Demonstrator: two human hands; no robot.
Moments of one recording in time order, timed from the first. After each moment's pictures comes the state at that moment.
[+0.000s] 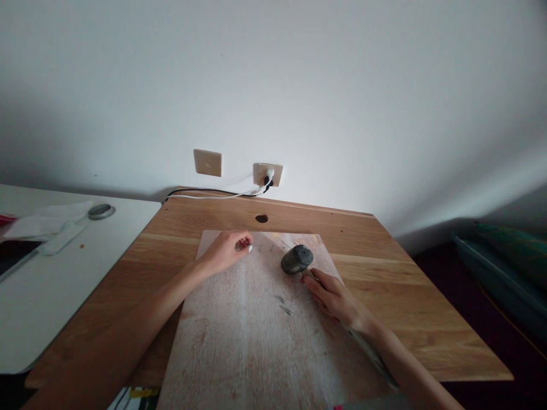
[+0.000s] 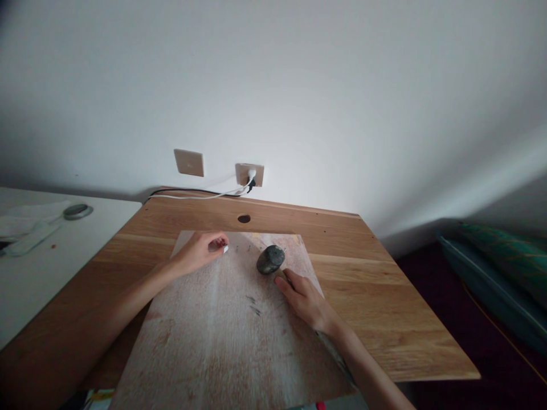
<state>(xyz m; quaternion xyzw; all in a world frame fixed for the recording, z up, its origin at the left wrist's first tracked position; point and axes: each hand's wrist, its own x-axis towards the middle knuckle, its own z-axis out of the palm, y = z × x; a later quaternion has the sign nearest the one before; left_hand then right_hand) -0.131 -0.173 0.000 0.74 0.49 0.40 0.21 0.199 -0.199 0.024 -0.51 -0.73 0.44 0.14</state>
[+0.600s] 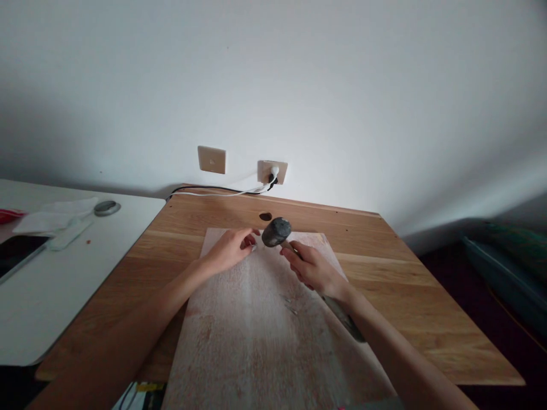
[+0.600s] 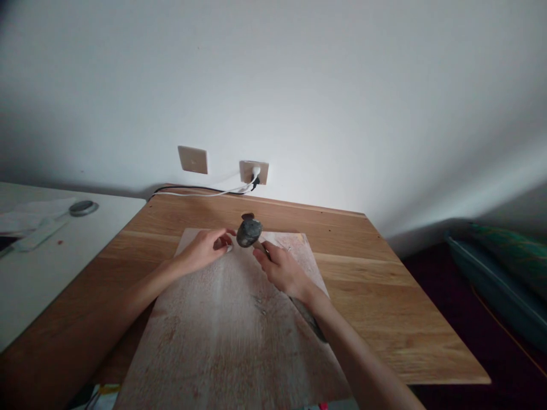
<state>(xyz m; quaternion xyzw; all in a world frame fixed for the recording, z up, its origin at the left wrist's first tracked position) -0.130 -0.172 -0.004 0.74 0.50 0.39 0.22 0.125 -0.172 0.059 -0.48 -0.76 0.41 0.13</state>
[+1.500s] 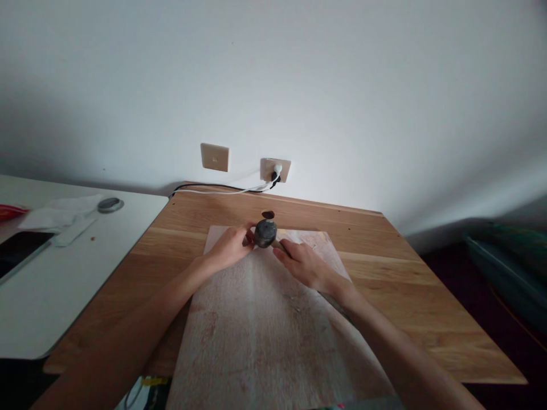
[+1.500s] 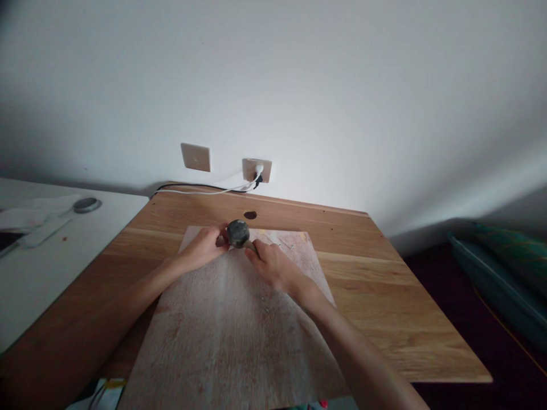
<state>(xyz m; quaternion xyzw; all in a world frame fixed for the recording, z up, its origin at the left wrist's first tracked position) -0.129 -0.175 0.005 0.72 0.53 0.38 0.22 0.099 -0.169 0.067 -0.45 -0.85 0.26 0.10</state>
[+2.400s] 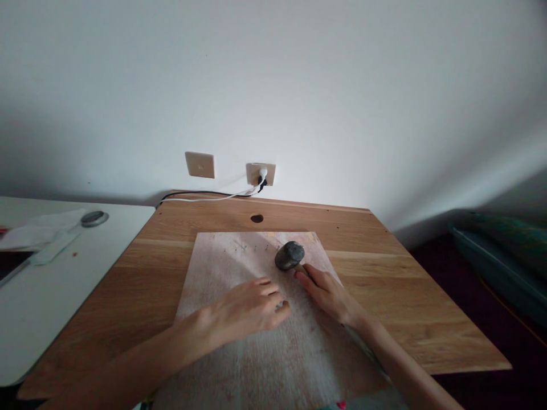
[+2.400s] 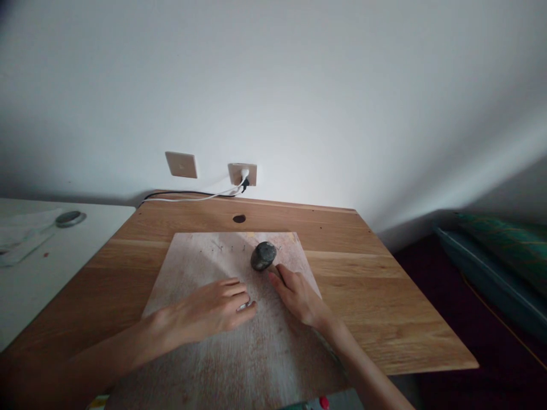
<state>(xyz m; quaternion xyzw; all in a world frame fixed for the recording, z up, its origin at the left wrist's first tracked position) -0.052 -0.253 0.031 0.95 0.24 0.16 -0.09 0.190 -0.196 0.030 -0.48 -0.80 0.33 0.14</state>
